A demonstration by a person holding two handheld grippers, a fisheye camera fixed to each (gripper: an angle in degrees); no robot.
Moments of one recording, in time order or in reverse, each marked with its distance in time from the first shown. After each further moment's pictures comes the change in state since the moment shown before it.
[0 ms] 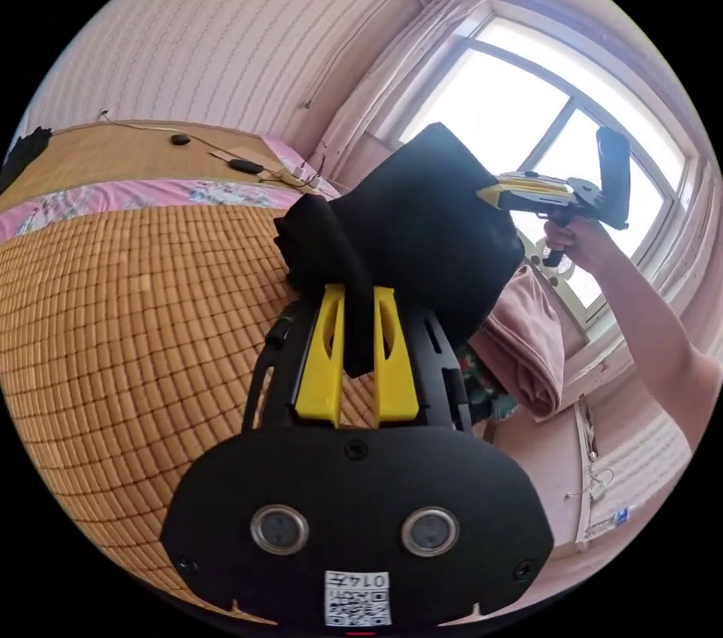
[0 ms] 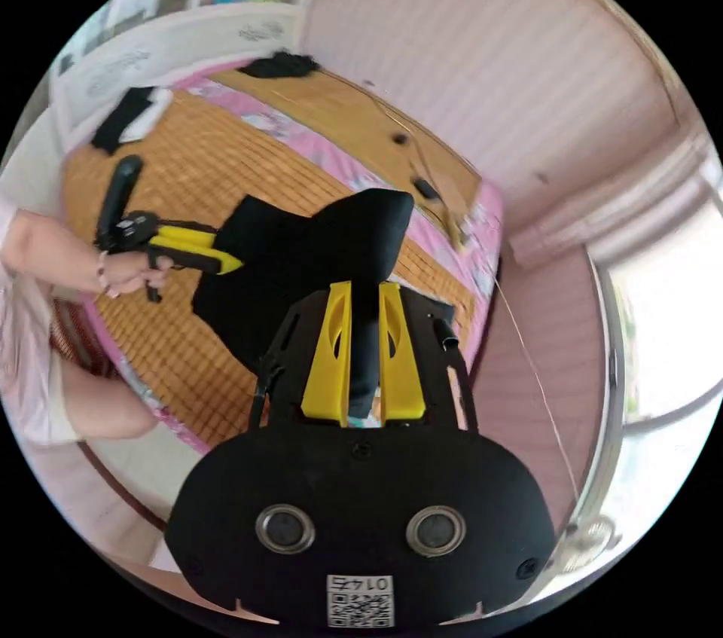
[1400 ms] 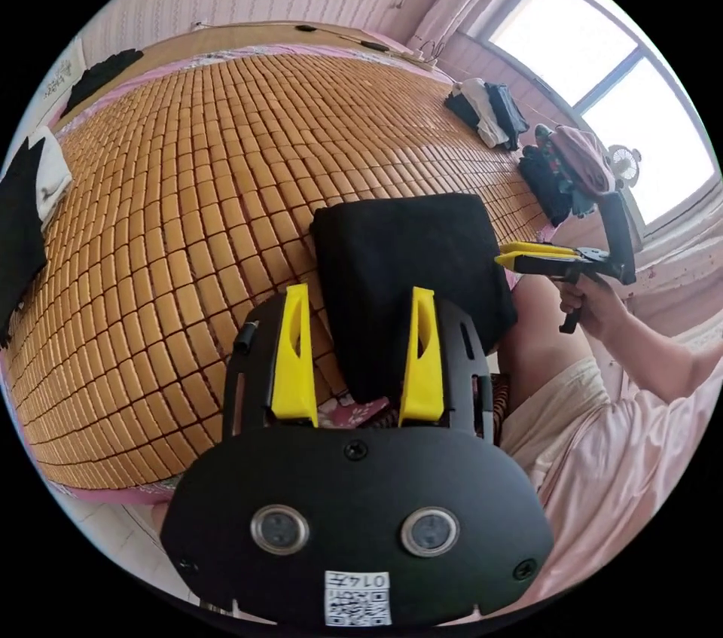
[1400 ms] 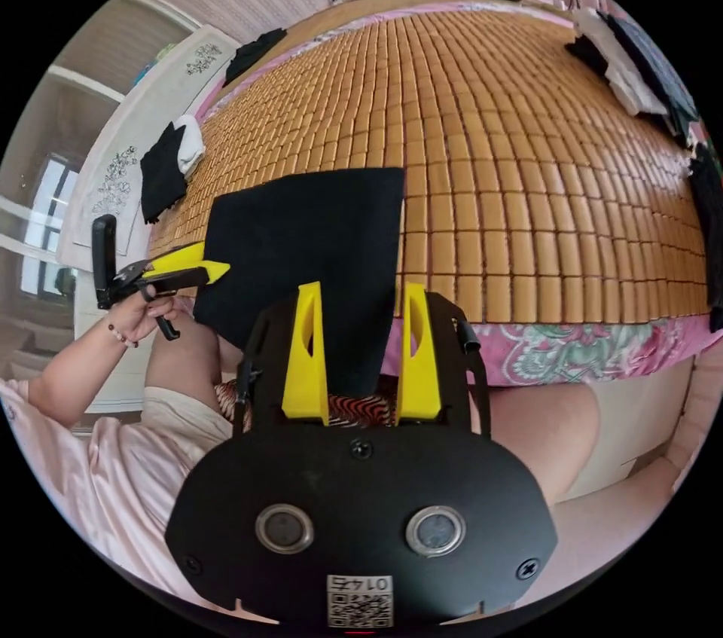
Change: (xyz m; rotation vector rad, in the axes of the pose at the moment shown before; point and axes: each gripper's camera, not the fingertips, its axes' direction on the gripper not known) left arm -0.190 0.281 -0.276 -0.436 -0.288 -0.073; right arm -0.472 0.160 0.206 -0.187 -0.650 0.610
